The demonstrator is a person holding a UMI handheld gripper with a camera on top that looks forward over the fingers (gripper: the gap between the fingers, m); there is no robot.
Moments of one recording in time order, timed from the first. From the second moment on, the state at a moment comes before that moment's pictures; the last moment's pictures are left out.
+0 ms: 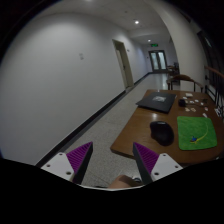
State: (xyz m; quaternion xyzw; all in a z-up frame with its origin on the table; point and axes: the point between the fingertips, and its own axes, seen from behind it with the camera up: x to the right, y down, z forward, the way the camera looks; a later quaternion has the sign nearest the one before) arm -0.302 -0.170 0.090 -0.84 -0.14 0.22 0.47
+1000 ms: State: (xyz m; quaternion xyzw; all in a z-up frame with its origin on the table) arm -0.169 0.079 0.012 -0.86 -0.12 0.02 0.49
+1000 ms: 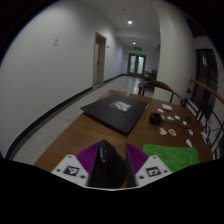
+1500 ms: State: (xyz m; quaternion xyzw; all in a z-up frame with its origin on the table) arm -0.062 0.052 0.163 -0.78 -0.12 -0.03 0.62
